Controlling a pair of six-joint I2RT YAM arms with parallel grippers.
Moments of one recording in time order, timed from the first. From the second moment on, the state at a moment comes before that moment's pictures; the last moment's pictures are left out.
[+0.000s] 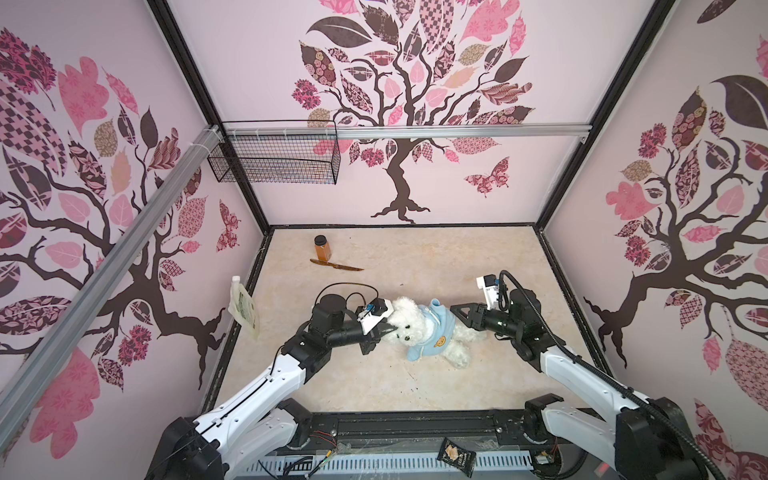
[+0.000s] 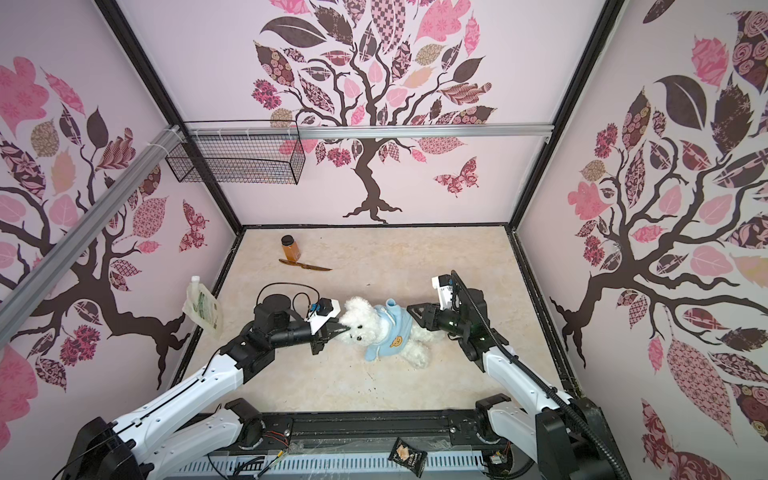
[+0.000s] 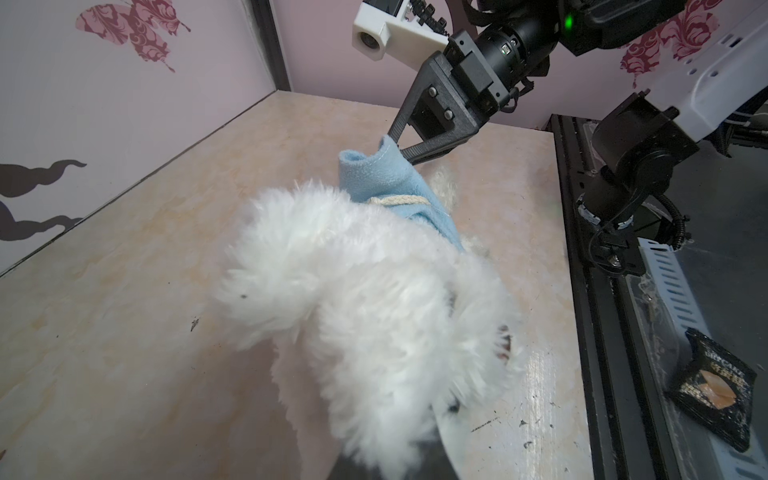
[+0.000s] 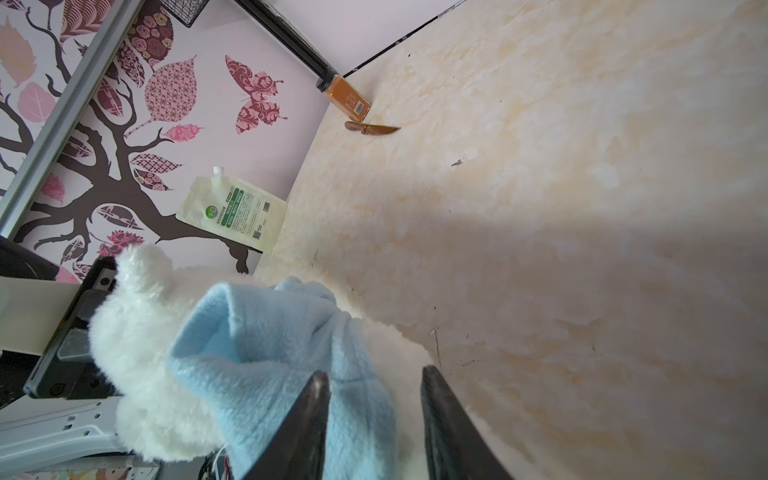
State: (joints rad) left arm -0.57 0.97 0.55 0.00 0.61 0.29; right arm 0.26 1.04 0.41 0.21 -0.68 0.57
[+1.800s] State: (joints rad) left arm -0.55 0.95 0.51 0.09 0.45 -0.04; right arm 0.14 1.17 0.37 0.29 -0.71 0.67
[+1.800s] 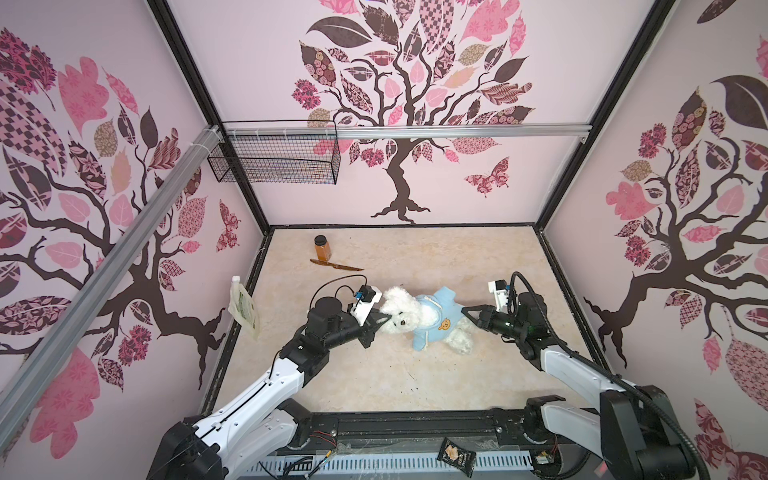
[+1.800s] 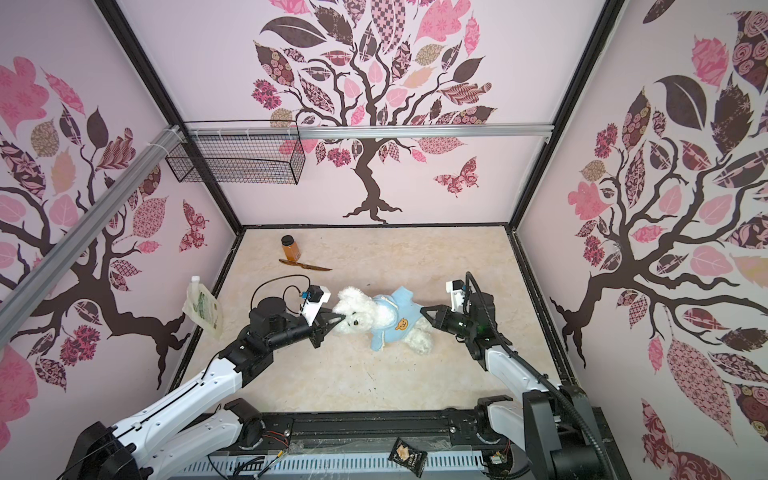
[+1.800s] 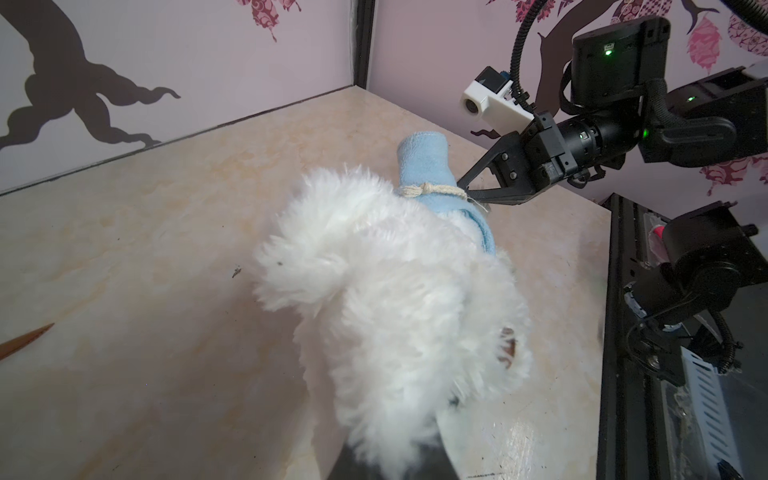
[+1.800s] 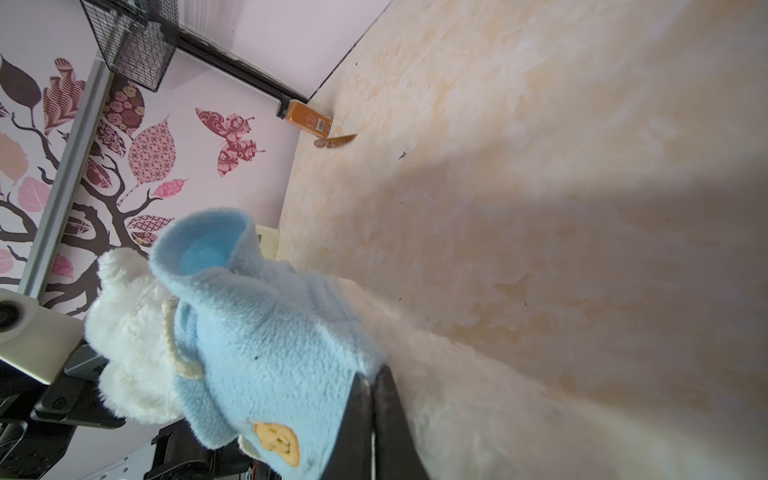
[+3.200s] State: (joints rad) left arm -0.66 1.29 0.49 0.21 0.36 -0.65; right arm 0.33 1.36 0.42 0.32 -0.45 0.52
